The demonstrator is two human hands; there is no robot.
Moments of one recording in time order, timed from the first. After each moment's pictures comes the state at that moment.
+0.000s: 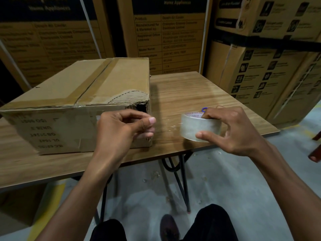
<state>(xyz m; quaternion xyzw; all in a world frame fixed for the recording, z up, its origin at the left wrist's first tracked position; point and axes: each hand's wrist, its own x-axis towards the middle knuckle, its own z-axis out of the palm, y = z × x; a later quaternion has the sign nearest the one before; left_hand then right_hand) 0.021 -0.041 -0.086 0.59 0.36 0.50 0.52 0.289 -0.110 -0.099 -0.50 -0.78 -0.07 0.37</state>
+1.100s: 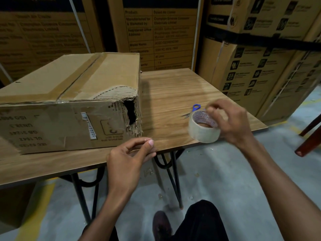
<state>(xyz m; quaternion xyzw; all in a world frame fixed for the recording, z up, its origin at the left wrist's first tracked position) 0.047 -0.079 -0.164 0.53 0.39 0.53 0.53 0.337 -0.093 -0.138 -0.60 -0.65 -0.09 0.46</state>
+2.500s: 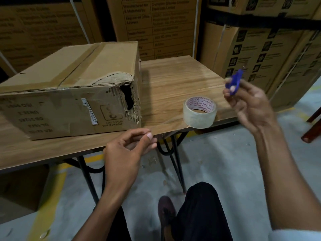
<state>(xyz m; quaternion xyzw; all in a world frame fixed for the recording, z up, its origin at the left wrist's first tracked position) 0.038 -0.112 -0.162 0.53 0.38 0.53 0.54 0.363 -0.124 -0.131 -0.37 -0.39 0.41 0.74</state>
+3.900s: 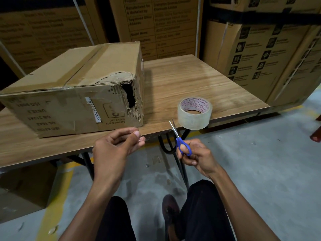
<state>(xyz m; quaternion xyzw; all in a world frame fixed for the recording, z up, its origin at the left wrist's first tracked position) 0.018 -0.112 -0.145 0.49 0.43 0.53 0.55 0.244 -0.136 -0.238 -0.40 -0.48 0.56 0.55</state>
